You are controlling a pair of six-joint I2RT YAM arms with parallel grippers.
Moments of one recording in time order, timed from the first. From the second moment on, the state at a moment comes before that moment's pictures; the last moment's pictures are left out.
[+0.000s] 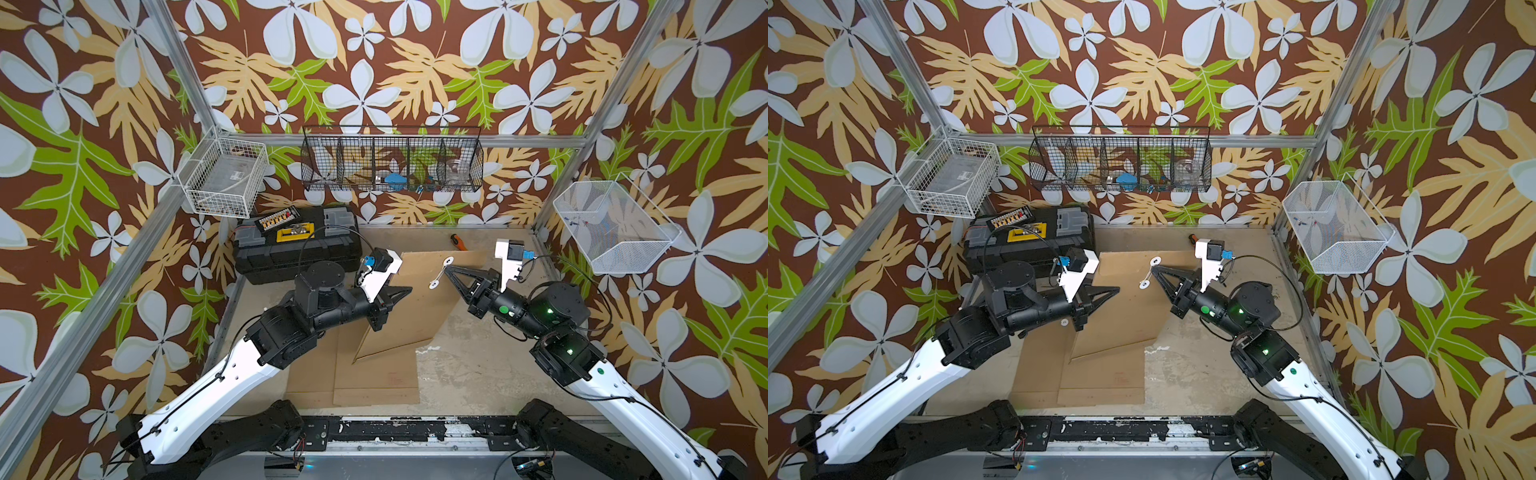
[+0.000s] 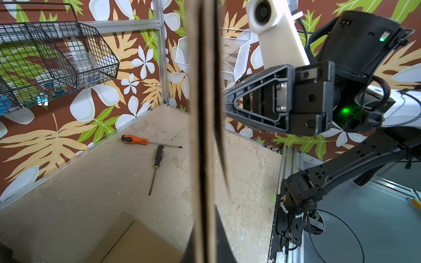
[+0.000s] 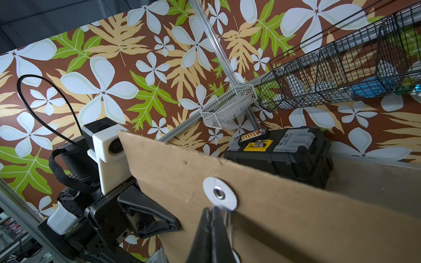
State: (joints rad) left arm -0.85 1.02 1.24 -0.42 0.26 -0.06; right arm 0.61 0.84 0.88 0.14 -0.37 0.60
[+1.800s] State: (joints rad) left arm -0.88 1.05 1.21 -0.31 -0.23 0.30; right arm 0.61 0.87 0.83 0.29 -0.44 0.71
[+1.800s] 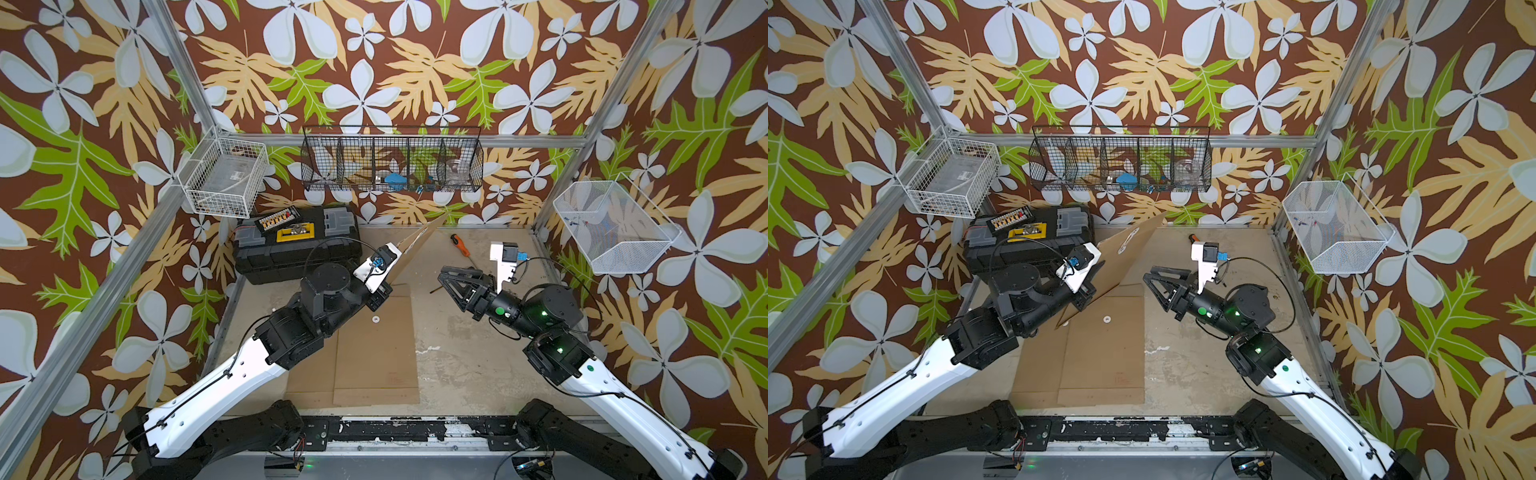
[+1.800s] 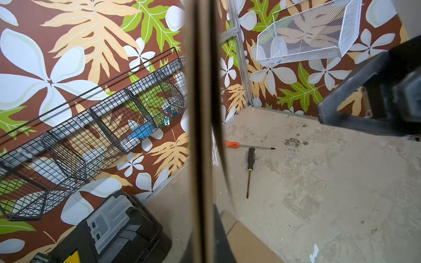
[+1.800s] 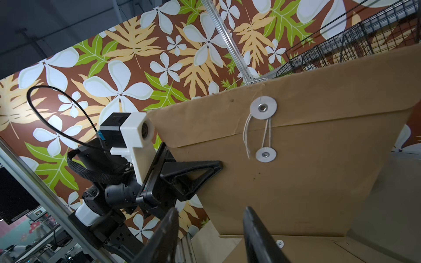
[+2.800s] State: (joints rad) left arm -0.88 1.06 1.22 -0.31 -0.17 0.30; right arm 0.61 1.16 0.95 0.45 -0.49 0.84
